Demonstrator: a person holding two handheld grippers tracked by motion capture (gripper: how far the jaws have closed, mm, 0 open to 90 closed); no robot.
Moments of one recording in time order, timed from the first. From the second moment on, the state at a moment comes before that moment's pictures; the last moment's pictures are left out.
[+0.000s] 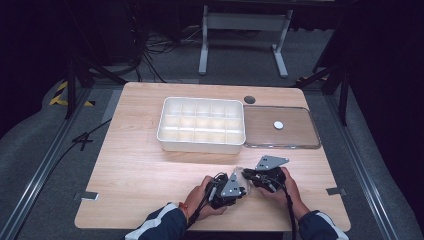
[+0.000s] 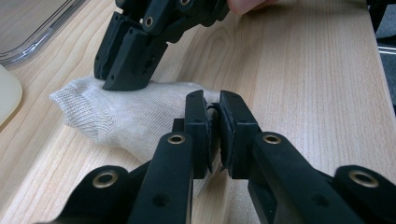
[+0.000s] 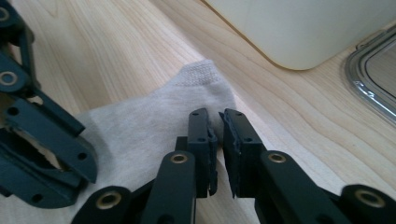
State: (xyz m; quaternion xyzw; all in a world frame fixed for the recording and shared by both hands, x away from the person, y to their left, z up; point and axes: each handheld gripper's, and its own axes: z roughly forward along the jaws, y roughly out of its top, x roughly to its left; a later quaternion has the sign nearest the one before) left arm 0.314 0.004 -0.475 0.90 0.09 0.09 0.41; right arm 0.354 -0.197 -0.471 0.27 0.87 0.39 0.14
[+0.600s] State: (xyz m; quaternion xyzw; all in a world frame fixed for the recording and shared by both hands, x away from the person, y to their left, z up) left arm 0.316 0.005 -0.477 0.90 0.10 0.08 0.42; right arm 0.352 -0.190 -0.457 0.26 0.85 0.44 0.17
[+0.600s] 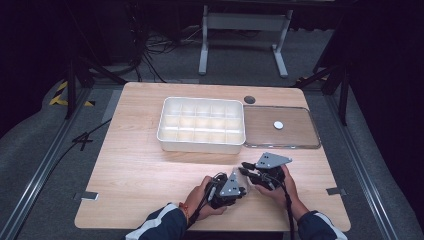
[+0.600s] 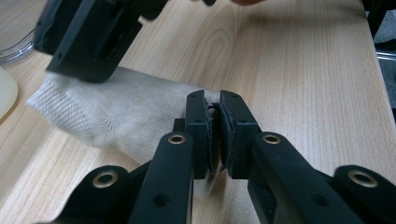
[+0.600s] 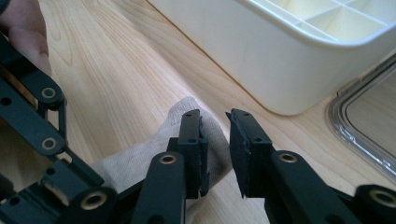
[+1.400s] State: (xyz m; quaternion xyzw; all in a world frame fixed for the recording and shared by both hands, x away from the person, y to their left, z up) left arm 0.318 0.007 -0.478 0.90 0.09 0.08 0.42; right arm 0.369 -0.193 -0.481 0.31 0.85 0.38 0.19
